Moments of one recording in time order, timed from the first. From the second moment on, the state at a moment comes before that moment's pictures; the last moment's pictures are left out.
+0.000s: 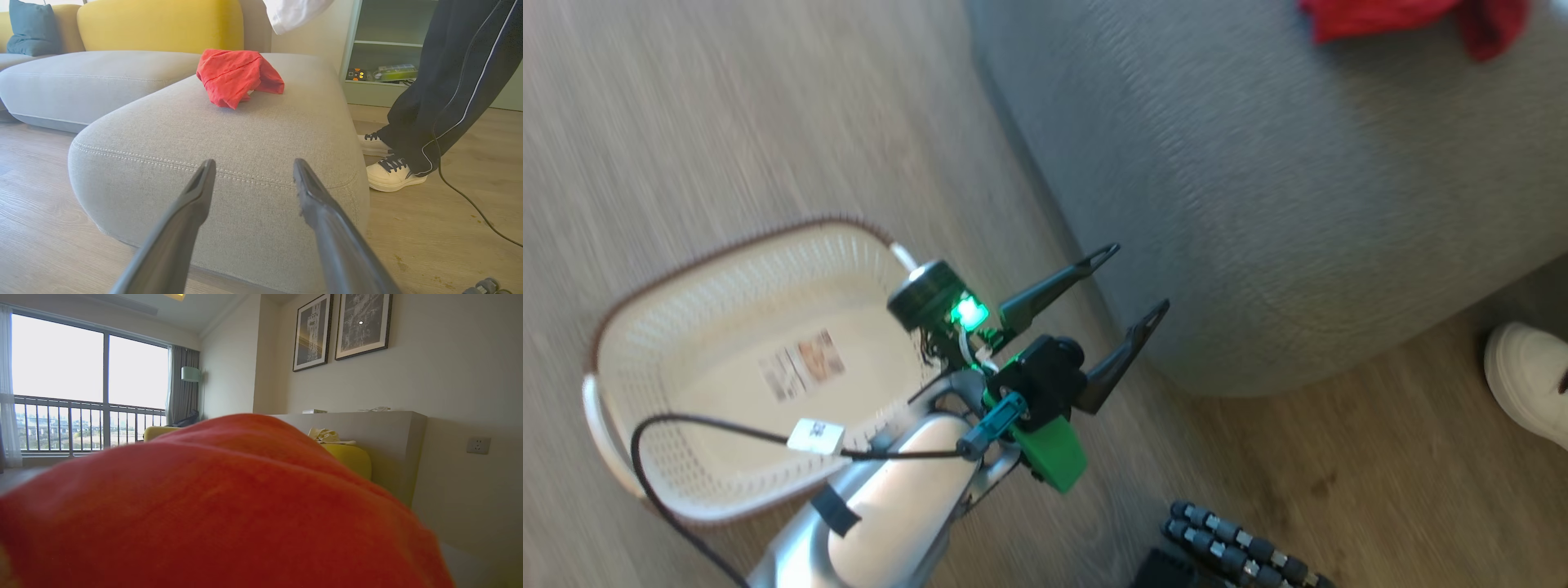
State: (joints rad) left arm -0.47 0.09 -0.70 0.21 0.00 -0.13 -0.26; right arm -0.60 -0.31 -0.38 0.14 0.40 0.13 -0.26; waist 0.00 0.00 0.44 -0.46
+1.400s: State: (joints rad) left arm -0.68 0.15 -0.83 0.15 0.01 0.00 -0.26; right arm -1.24 -0.63 -0.12 1.22 0.37 0.13 -0.17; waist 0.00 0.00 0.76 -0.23
